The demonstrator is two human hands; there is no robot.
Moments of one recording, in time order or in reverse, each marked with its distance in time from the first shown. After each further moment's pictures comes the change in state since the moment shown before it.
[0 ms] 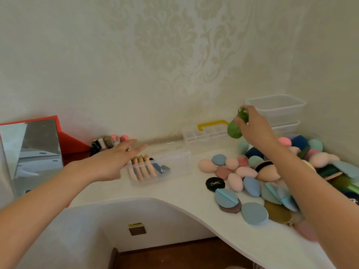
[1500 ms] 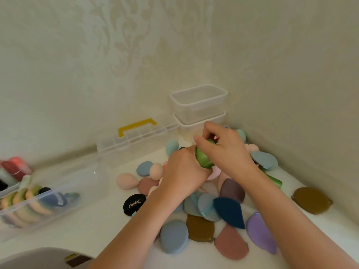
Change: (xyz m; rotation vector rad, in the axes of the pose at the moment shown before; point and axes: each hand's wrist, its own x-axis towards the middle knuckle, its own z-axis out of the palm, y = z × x) left_hand 0.124 0.332 -0.040 -0.940 0.358 0.205; right_hand -0.047 0.075 -0.074 0.098 0.086 -0.042
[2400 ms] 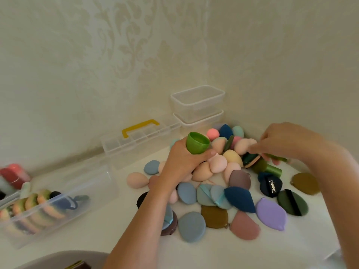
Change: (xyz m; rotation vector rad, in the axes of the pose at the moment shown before) left_hand 0.012 -0.035 -0.017 -0.566 -0.069 0.063; right_hand -0.010 -0.025 -0.085 -0.772 -0.443 0.655
